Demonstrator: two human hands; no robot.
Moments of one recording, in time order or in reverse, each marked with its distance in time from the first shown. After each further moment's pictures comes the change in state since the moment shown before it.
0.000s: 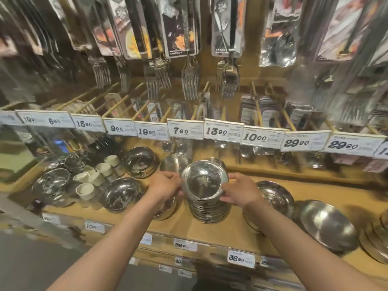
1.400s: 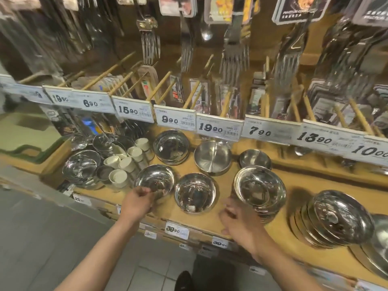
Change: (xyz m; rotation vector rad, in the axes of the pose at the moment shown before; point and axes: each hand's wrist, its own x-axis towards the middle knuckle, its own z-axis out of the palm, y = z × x) left_hand 0.046 -0.111 -0.165 0.019 0.255 -0.221; right_hand -0.030 0.021 0.133 -0.356 -0.224 -0.031
